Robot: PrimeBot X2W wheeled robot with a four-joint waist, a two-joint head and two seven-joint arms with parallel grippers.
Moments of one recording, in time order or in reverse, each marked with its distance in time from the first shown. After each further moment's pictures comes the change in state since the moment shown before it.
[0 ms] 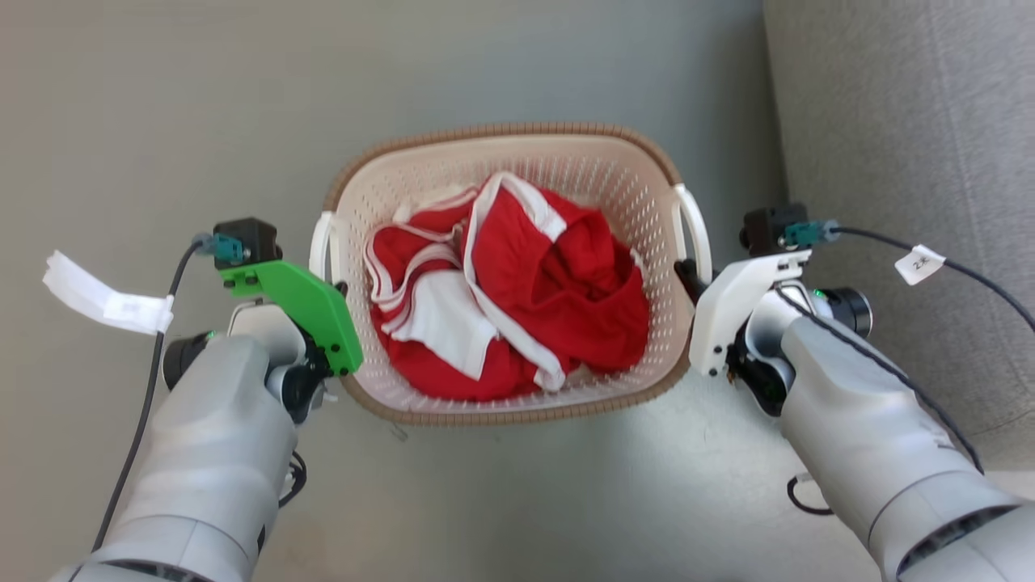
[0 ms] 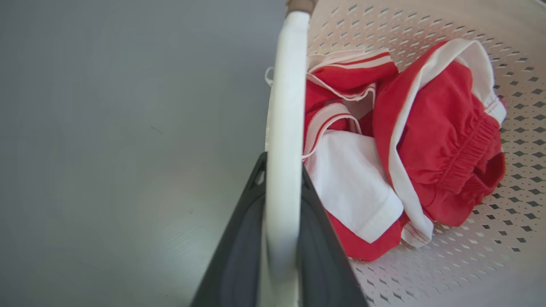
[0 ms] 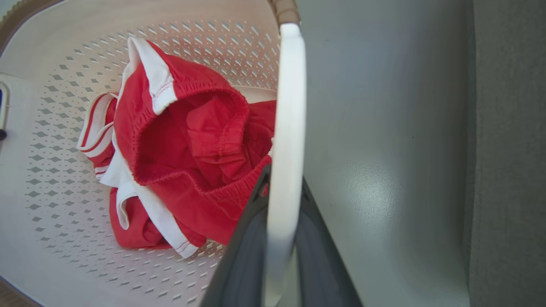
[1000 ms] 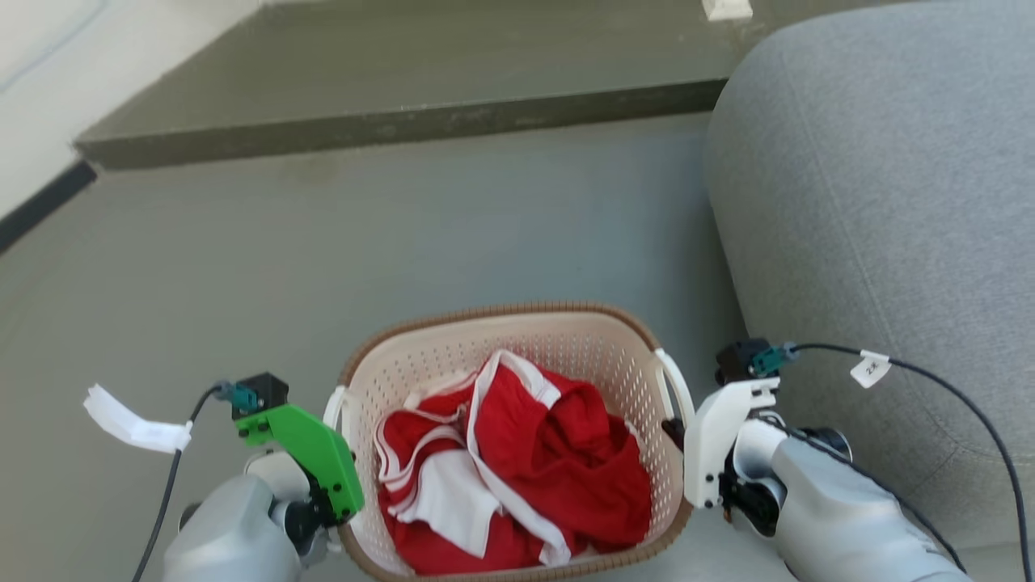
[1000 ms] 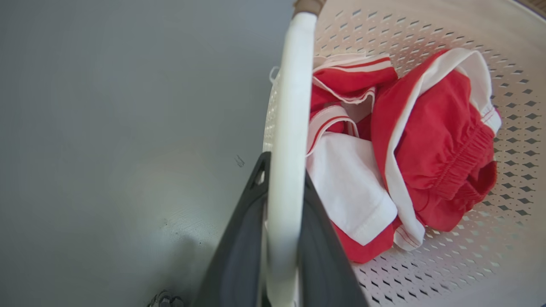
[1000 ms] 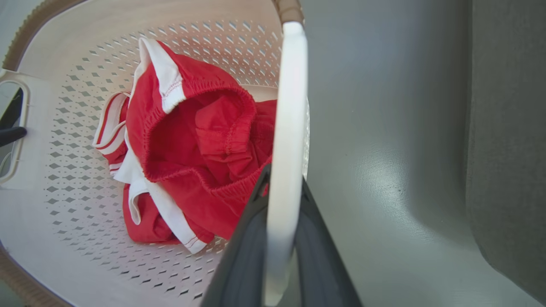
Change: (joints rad) left arm 0.236 0.006 -0.003 0.035 -0.095 -0.001 0.123; right arm 0.222 0.001 0.146 -0.034 0.164 0.000 0.169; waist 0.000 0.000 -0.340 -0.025
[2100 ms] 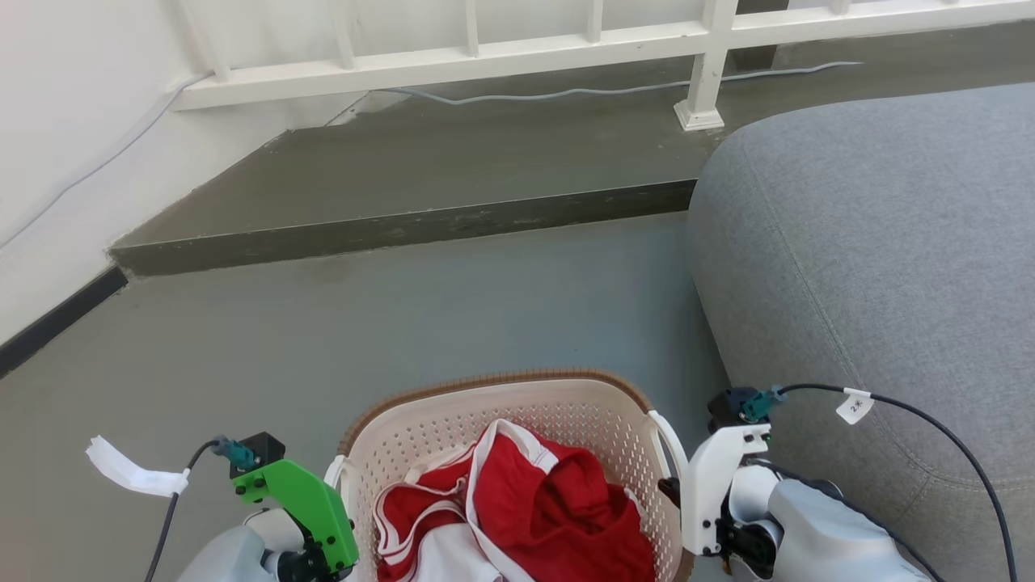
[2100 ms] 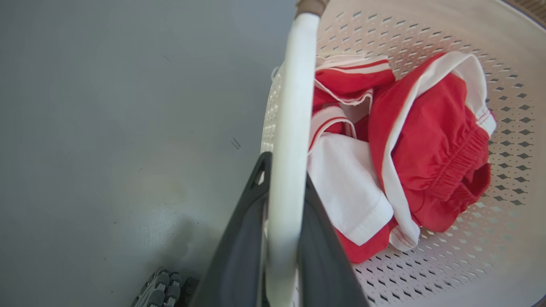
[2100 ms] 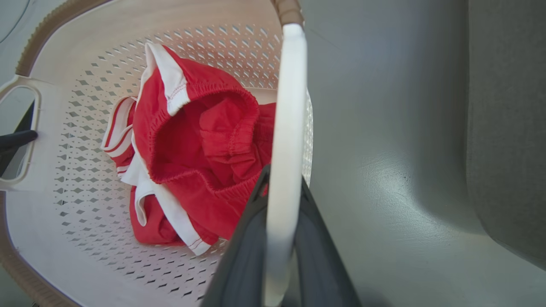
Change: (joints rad) left arm 0.092 0.014 0.001 0.004 -0.050 0.000 0.080; right arm 0.067 0.008 0.059 0.011 0.078 0.000 0.069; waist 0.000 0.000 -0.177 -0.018
